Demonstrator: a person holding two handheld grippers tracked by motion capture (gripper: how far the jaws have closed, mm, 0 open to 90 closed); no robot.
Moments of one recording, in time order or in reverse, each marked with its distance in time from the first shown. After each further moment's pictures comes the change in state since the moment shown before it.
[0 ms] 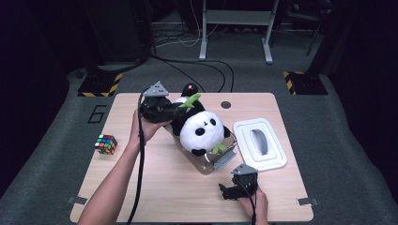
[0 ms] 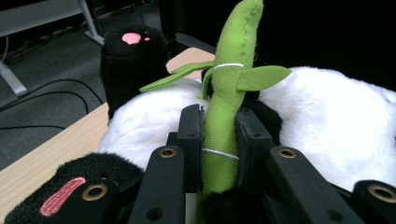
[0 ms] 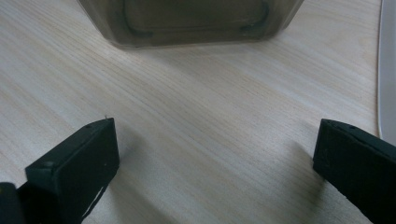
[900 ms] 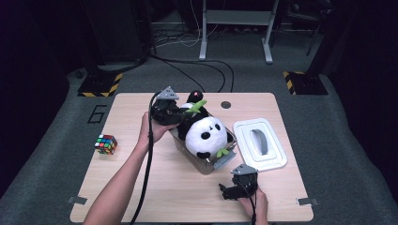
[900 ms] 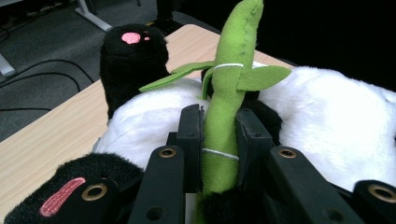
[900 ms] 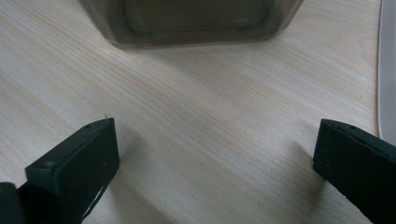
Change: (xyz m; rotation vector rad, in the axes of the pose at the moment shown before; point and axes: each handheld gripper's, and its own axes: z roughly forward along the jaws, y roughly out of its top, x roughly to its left) left arm 0.001 -0.011 0.032 0.072 -0.005 -0.020; right arm 0.000 0.000 0.000 0.000 -0.002 -0.002
